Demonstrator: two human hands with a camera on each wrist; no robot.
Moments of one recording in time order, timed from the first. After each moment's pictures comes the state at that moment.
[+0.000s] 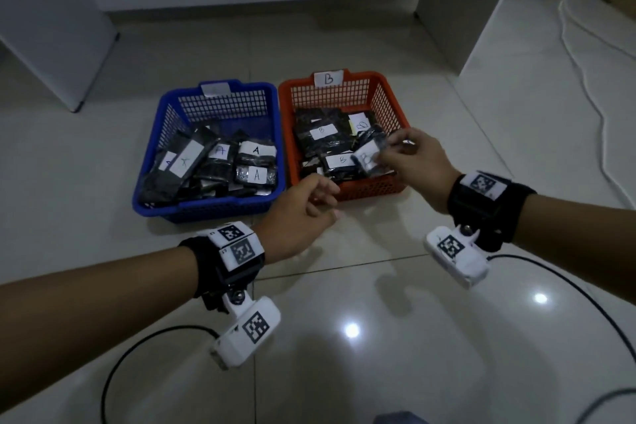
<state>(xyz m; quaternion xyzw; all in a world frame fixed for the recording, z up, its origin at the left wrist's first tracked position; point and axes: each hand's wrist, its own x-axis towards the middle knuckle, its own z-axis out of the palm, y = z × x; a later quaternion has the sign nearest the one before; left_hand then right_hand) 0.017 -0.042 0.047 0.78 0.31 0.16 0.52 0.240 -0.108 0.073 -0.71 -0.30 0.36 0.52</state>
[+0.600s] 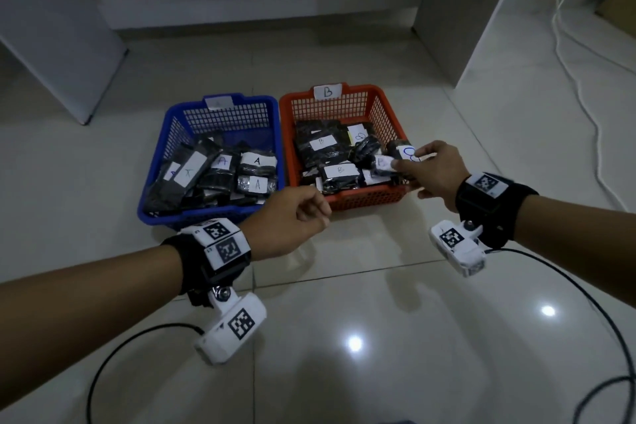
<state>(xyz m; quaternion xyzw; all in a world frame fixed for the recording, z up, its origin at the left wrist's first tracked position) 0.009 -0.028 0.063 0.82 0.28 0.10 0.48 0.279 -0.115 0.067 -0.81 -0.23 0.29 0.45</state>
